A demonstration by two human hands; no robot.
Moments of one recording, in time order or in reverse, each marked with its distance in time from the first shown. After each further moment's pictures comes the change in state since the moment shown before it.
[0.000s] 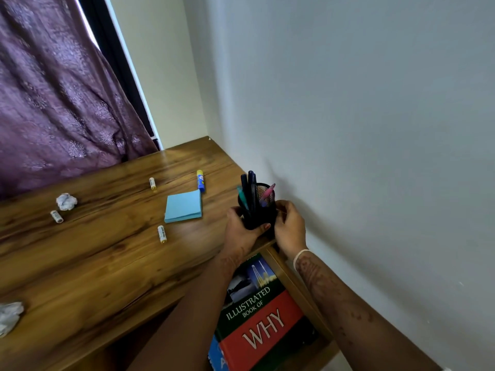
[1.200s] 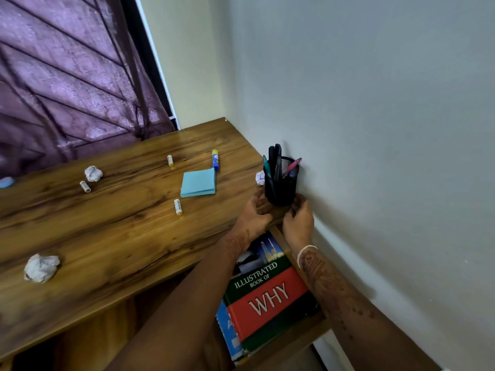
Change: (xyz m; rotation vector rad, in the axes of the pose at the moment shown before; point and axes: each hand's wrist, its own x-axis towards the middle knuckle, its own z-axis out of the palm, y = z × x) left_hand -0.029 0.011 -0.001 -0.088 -0.178 -0.093; right_hand -0.025 0.024 0.010 0.083 0.080 0.099
